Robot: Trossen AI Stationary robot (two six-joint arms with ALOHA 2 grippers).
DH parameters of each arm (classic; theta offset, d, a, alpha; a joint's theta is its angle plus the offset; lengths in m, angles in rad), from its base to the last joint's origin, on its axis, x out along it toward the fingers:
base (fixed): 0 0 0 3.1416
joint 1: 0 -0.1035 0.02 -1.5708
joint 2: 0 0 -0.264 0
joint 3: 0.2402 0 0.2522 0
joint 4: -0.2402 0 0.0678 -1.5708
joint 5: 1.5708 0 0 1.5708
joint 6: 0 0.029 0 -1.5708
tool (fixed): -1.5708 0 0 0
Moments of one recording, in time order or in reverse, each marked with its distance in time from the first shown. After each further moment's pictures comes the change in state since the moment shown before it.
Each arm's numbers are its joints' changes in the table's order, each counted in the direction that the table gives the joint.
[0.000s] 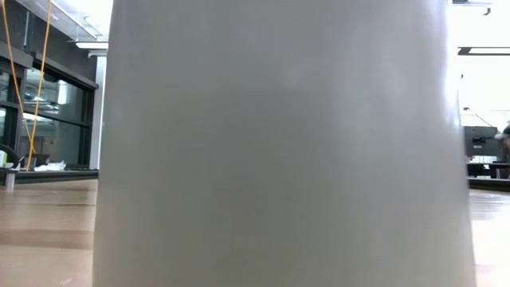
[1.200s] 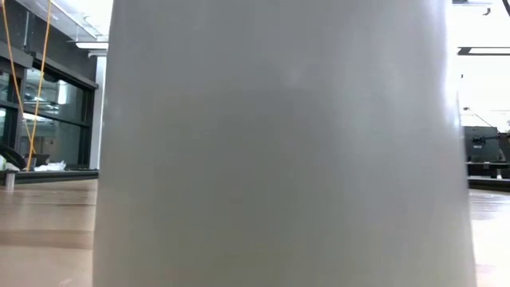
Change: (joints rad) left arm 0.706 -0.140 -0.002 0.001 0.422 0.000; right arm 0.290 -0.105 0.000 0.056 0.183 0.064
